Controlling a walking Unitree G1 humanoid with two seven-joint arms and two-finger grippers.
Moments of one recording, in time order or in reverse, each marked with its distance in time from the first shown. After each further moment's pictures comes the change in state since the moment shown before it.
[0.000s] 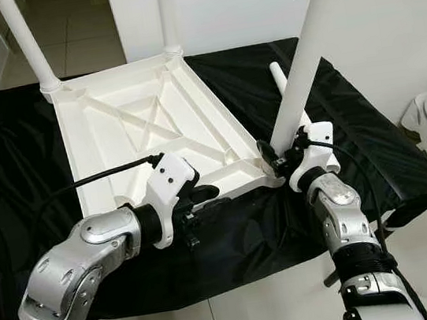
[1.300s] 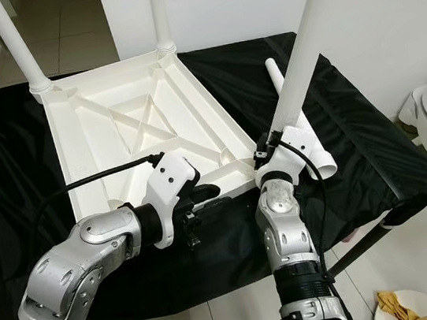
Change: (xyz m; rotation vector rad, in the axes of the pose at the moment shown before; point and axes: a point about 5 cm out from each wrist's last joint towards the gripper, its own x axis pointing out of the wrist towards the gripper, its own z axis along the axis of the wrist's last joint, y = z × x) left arm 0.001 -0.001 0.001 -0.003 -0.005 -0.003; right arm 0.006 0.058 0.015 0.112 -0.028 -0.627
